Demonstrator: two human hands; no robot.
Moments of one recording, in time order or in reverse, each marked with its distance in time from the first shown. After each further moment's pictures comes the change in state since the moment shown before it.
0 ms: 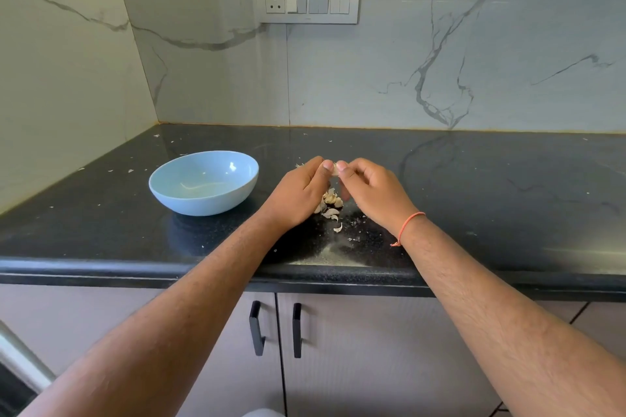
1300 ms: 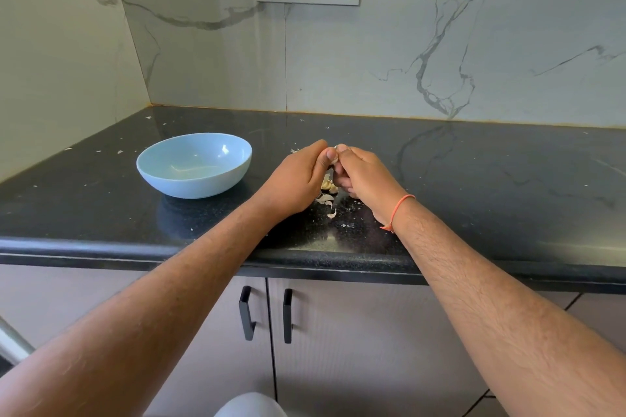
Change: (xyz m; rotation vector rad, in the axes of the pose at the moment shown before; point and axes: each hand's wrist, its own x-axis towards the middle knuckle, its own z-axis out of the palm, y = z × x) left_hand 0.001 -0.003 0.007 0.145 0.023 0.145; right_hand 0.006 -0.010 0.009 0.309 -0.100 0.162
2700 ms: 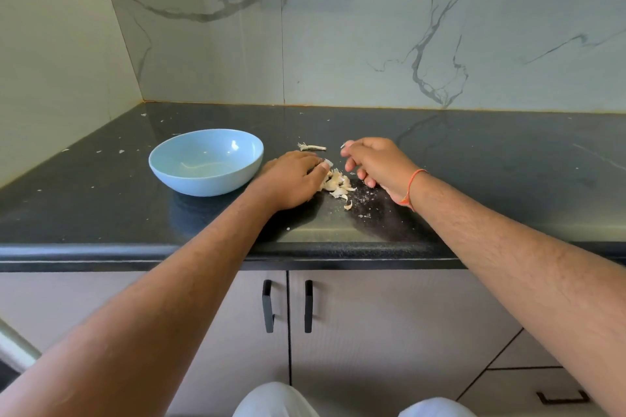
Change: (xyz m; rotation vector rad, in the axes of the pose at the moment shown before) left_hand -0.001 -0.036 -0.023 0.270 -0.342 -0.182; right_hand 0.023 0.008 -0.007 -0.077 0.093 0.169
